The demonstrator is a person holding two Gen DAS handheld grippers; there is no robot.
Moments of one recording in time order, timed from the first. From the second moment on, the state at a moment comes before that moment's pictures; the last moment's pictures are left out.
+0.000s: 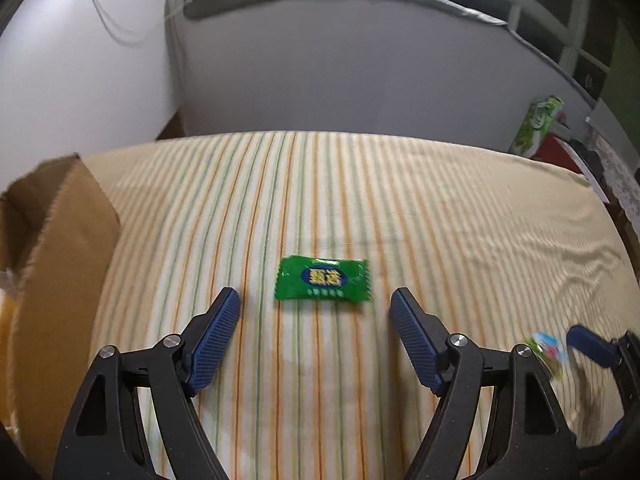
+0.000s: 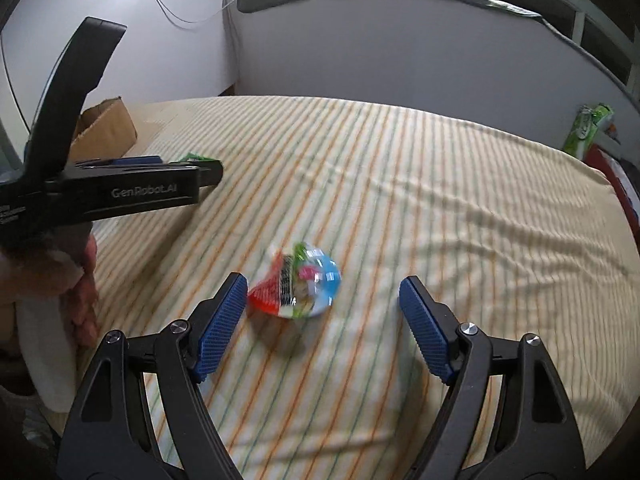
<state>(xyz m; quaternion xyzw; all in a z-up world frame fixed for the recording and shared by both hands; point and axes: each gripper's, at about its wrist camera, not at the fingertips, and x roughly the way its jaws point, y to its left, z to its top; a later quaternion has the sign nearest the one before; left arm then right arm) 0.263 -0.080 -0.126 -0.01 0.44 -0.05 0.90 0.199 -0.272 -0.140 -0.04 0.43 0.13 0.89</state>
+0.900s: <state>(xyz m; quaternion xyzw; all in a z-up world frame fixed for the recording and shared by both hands) 0.244 -0.066 -0.104 -0.05 0.38 -0.11 0.92 0.196 -0.277 -0.134 -0.03 0.40 0.12 0.91</state>
